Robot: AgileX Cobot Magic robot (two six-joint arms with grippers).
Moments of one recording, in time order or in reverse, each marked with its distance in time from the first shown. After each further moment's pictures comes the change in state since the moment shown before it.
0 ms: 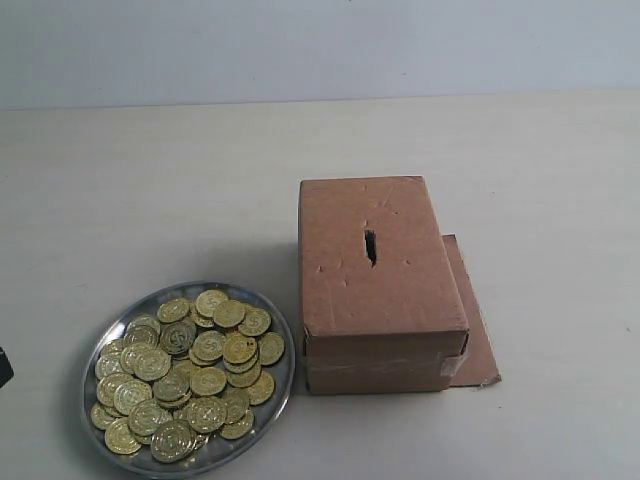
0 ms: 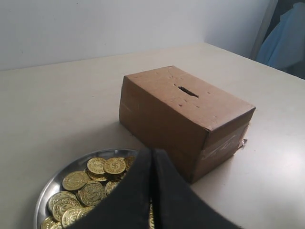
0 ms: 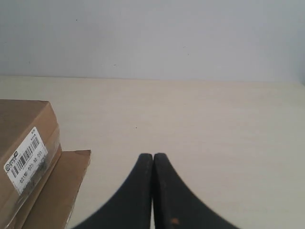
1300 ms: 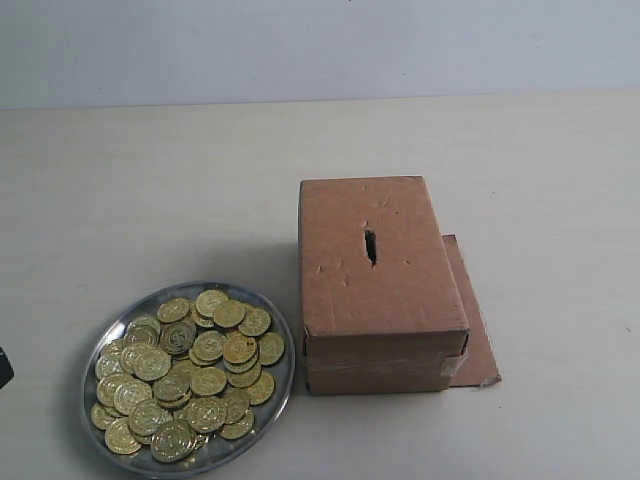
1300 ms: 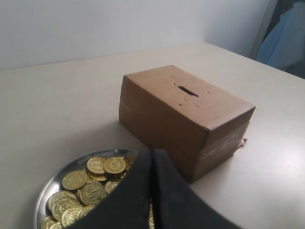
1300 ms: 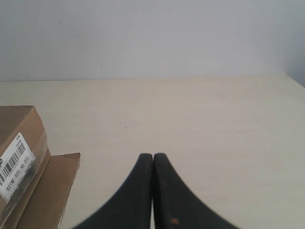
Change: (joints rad) left arm 0.000 0.000 0.000 0.000 0.002 0.000; right arm -0.029 0.000 0.000 -0.081 0.004 0.111
